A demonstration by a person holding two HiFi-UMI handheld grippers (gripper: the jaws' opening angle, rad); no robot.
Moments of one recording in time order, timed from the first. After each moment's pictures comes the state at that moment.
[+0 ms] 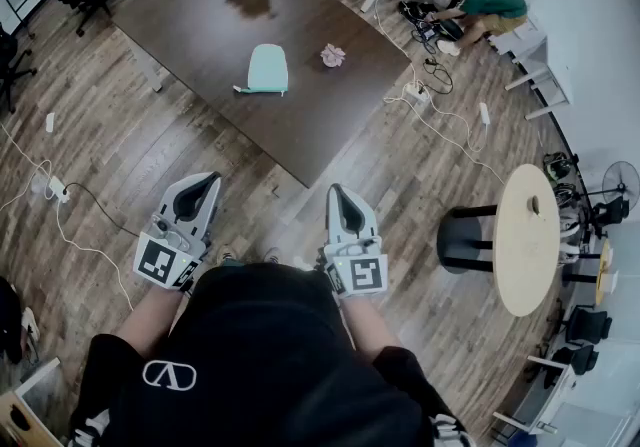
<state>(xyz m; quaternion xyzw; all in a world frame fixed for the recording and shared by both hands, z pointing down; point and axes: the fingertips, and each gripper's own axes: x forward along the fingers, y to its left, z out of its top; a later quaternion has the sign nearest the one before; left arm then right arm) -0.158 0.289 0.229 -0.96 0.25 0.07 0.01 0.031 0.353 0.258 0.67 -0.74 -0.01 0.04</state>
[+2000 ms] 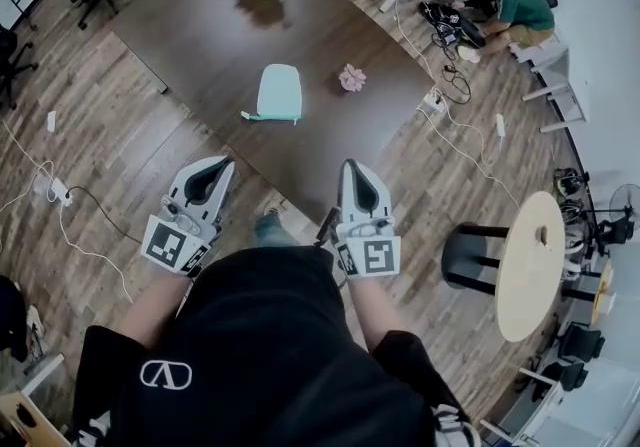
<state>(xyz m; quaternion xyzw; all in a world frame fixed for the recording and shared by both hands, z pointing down) -0.105 0.099 0.259 -0.96 0.26 0.06 -0.01 0.083 0.143 0.259 0.65 -0.75 -0.04 0.01</state>
